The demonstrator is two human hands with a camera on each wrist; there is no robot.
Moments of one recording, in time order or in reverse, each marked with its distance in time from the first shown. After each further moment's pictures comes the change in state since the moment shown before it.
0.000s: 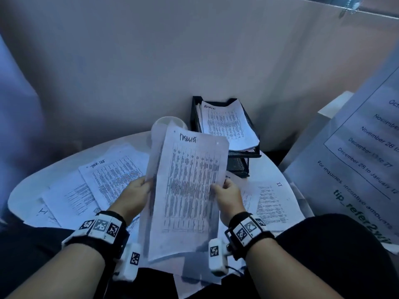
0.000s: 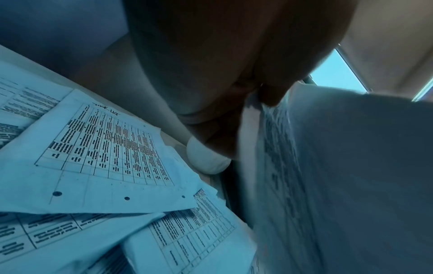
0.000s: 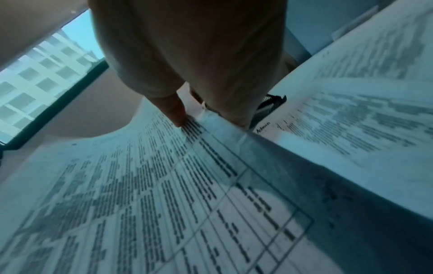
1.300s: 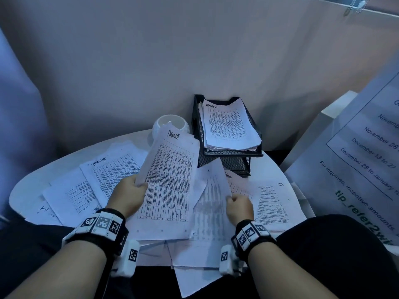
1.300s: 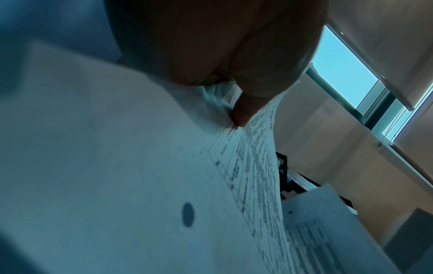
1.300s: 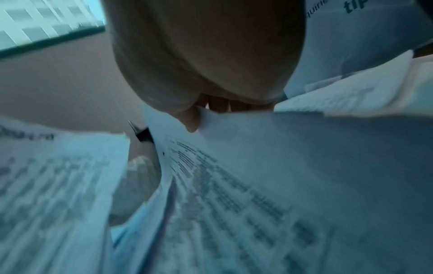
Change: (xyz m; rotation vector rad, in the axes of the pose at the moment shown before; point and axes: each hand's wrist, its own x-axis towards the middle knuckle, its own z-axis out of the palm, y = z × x) left_hand 0.009 -0.008 -0.014 0.419 0.187 -0.015; right_hand 0.013 0.035 -0.037 -0.768 0.174 0.014
